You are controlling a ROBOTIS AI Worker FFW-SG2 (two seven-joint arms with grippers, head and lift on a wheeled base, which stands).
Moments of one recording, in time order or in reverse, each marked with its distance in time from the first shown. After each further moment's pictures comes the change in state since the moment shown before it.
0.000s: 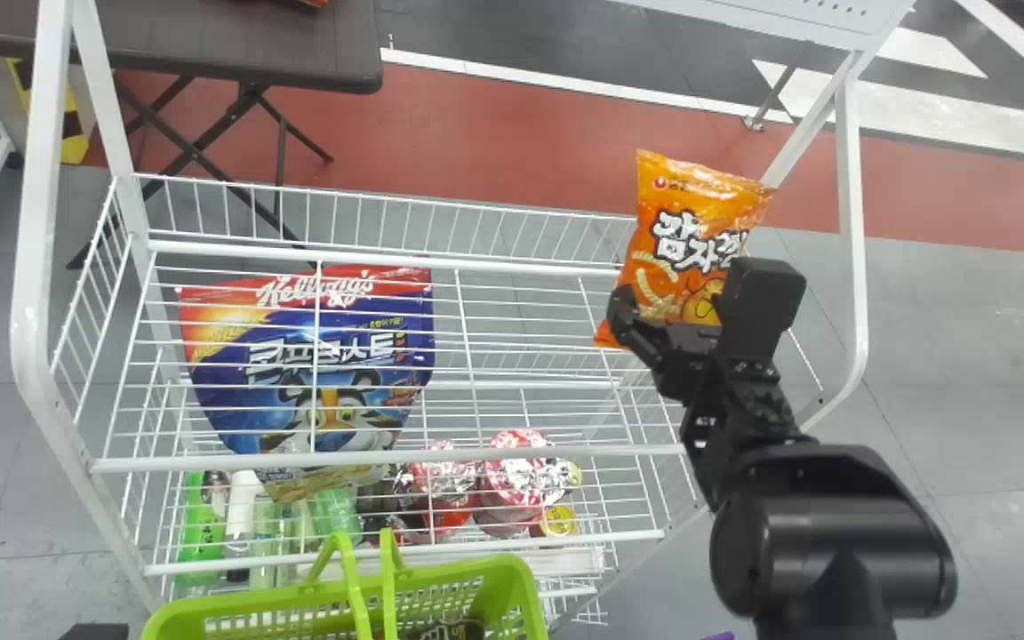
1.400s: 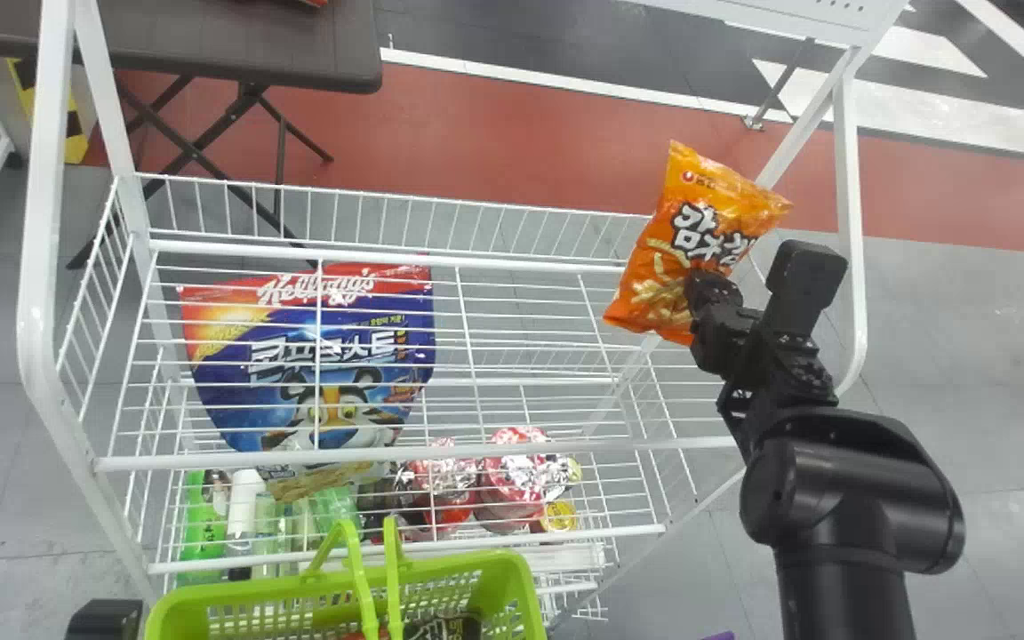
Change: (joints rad) left arm -0.047 -0.003 -0.010 0.026 -0.001 0.035 0.009; right arm -0.118 -0.013 -0.120 0.190 -0.016 -0.092 0.146
